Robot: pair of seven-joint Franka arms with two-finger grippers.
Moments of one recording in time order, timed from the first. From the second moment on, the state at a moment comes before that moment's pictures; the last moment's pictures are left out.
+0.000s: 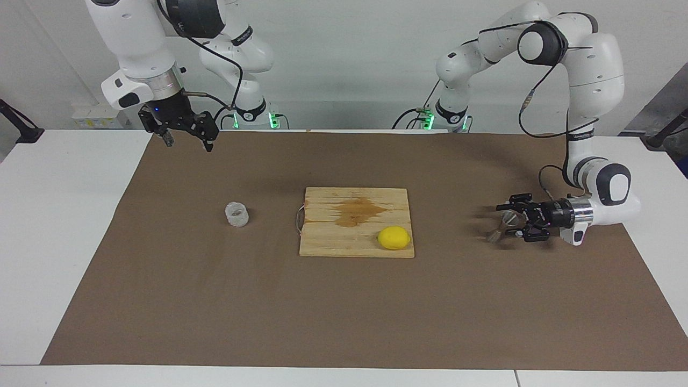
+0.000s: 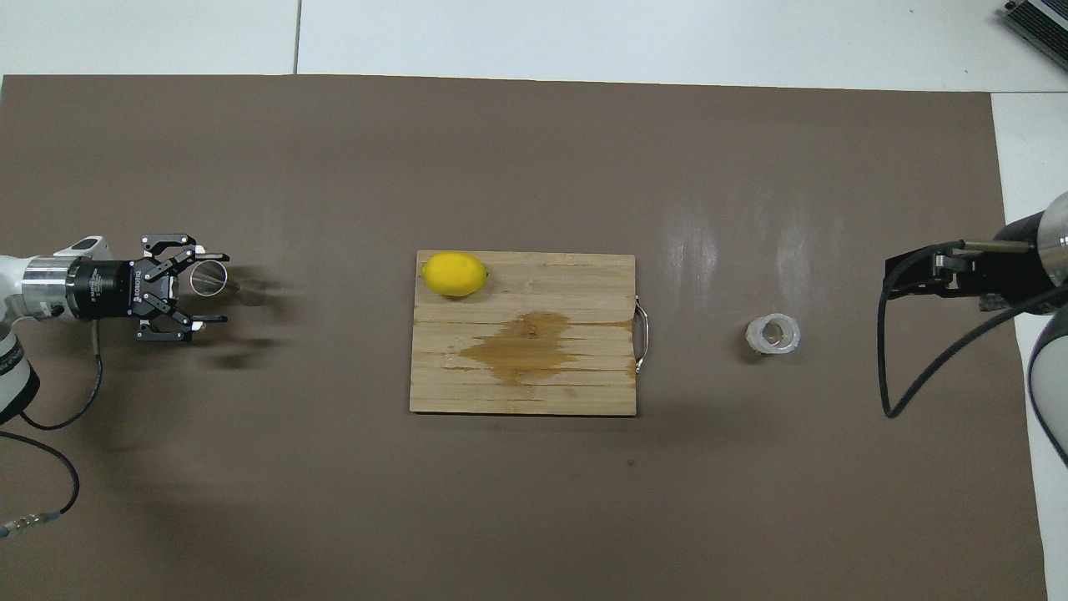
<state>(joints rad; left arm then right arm) 0.48 0.62 -0.10 -1.76 -1.12 1.43 -0.68 -0.02 -0.05 0.05 -1.67 -0.03 1.59 0.18</state>
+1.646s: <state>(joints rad) 0.45 0.51 -0.14 -1.76 -1.26 1.42 -0.83 -0.02 -0.05 0.05 -1.67 -0.03 1.59 0.18</state>
